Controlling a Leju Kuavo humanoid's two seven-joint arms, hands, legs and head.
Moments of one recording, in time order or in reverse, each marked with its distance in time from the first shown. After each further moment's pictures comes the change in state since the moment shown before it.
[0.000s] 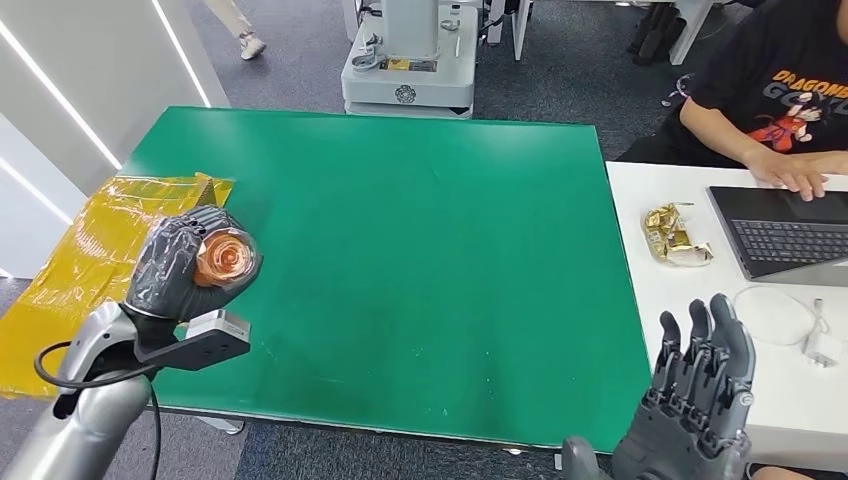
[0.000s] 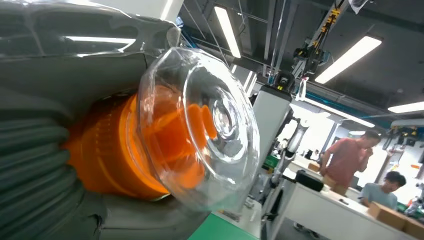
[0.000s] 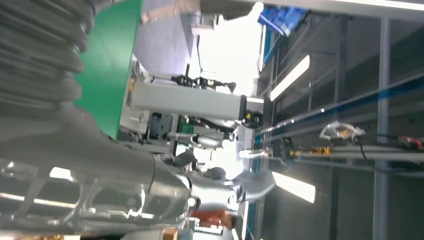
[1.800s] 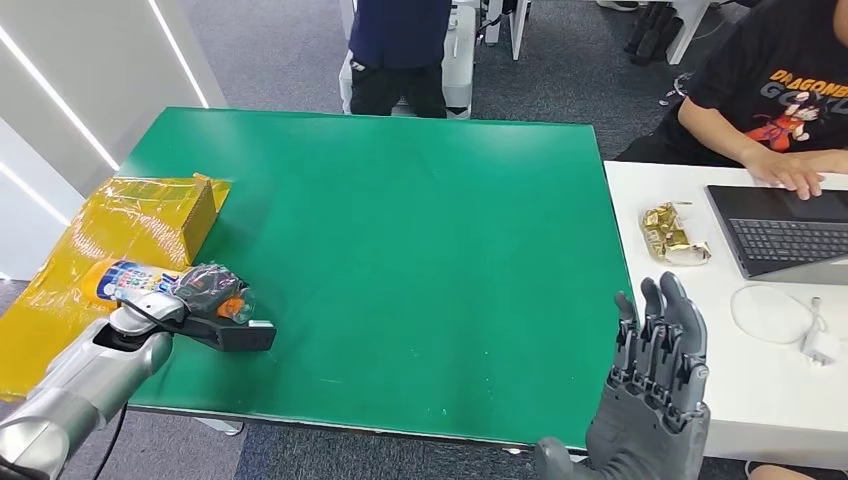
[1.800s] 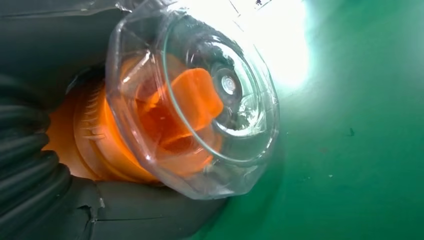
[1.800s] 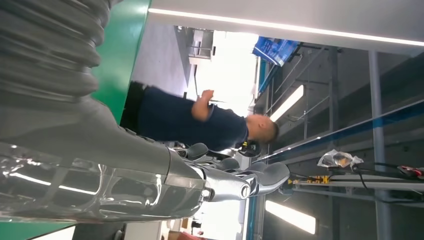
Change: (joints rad) left arm -0.394 0.089 -0.363 1.056 -0.440 -0.098 -0.075; right arm -0.109 -0.035 0.047 0.052 -0.104 0.076 -0.027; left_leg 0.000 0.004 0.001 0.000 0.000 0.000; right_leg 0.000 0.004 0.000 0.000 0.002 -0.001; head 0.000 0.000
